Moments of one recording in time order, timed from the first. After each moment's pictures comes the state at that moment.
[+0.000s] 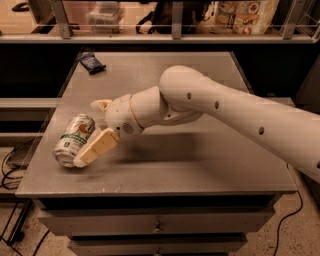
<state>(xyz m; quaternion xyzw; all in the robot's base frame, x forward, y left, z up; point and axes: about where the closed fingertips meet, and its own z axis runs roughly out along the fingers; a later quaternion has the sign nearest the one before) 0.496 0.189 0.852 -0.61 0.56 0.41 0.38</state>
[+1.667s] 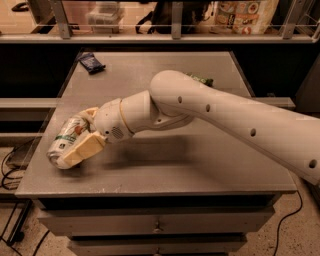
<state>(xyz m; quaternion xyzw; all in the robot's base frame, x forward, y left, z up) 0.478 0.212 0.855 -0.60 0.56 0.43 0.37</state>
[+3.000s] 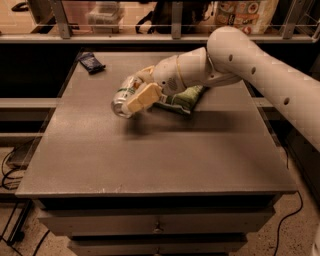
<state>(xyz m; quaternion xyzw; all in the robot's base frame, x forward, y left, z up) 0.619 0.080 0.893 -0.55 0.63 0.37 0.41</state>
